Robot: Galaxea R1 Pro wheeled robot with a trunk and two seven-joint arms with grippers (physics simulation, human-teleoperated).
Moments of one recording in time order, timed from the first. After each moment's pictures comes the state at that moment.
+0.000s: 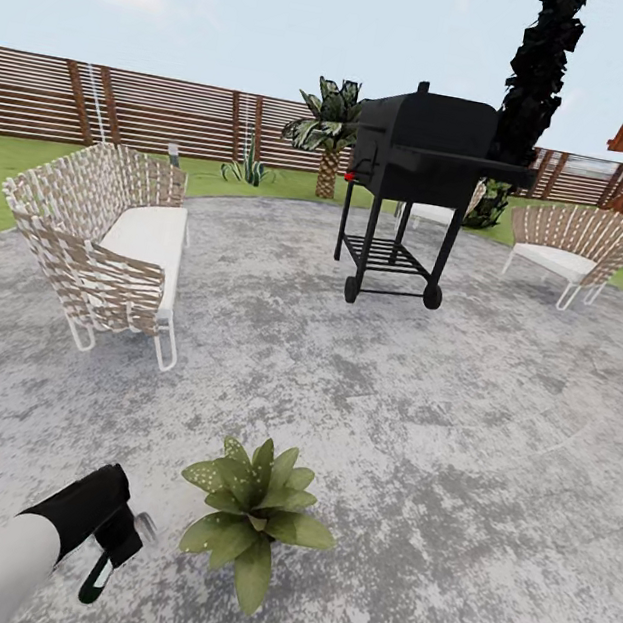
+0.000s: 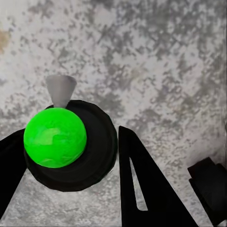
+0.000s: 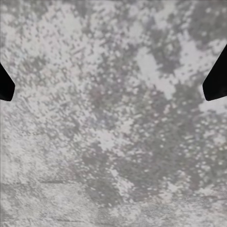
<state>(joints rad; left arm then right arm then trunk) -0.73 0.12 -0.13 -0.41 -0.77 0.64 -0.75 -0.34 -0.03 -0.95 -0.22 0.90 -0.56 -0.08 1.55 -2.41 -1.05</state>
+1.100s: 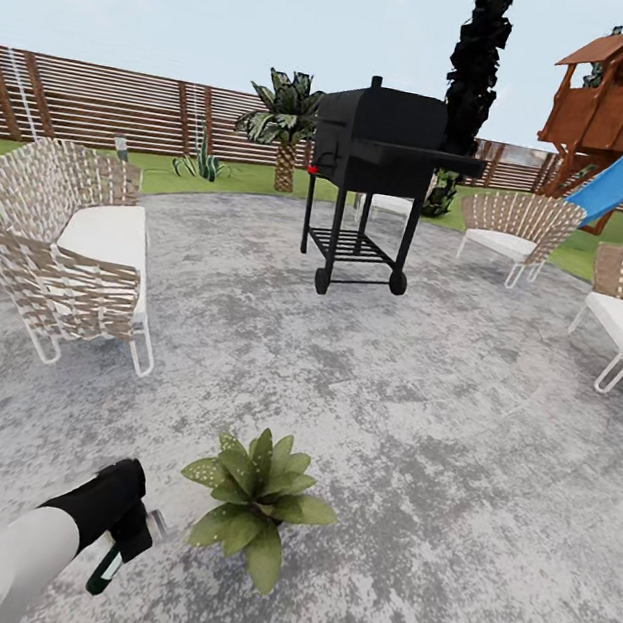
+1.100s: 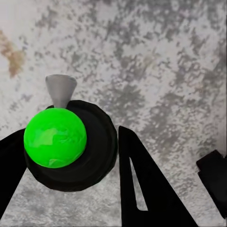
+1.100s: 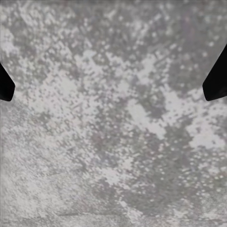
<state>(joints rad) -0.75 0.07 -0.13 -0.41 -0.89 0.64 -0.79 -0.34 -0.03 -0.95 -0.22 0.90 -0.56 -0.08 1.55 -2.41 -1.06</state>
